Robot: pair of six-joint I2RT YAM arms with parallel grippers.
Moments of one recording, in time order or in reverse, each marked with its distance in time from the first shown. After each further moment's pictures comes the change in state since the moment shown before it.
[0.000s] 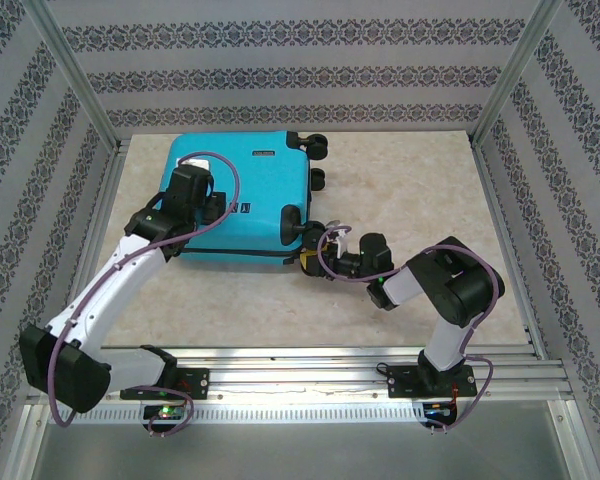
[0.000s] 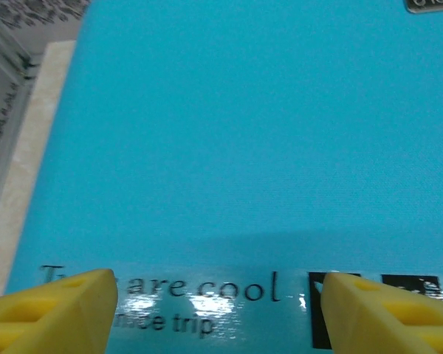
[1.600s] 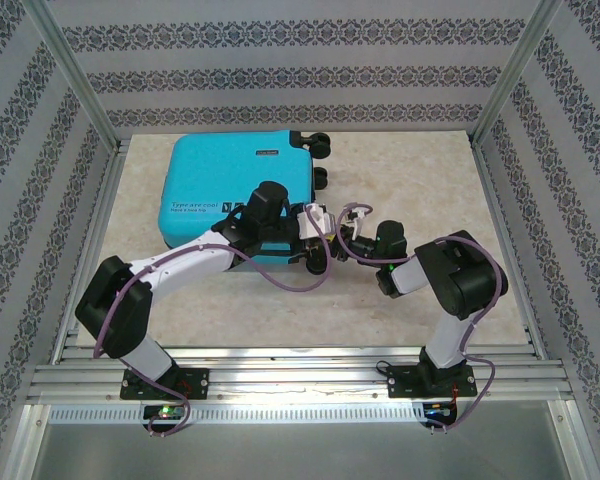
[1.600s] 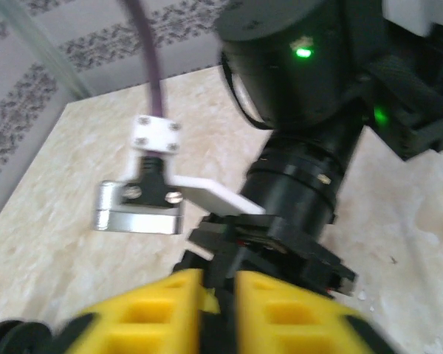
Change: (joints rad) left arm -0.309 0.341 -0.071 0.706 0.855 0.787; right arm -0.151 0.030 0.039 0.118 -0.121 0.145
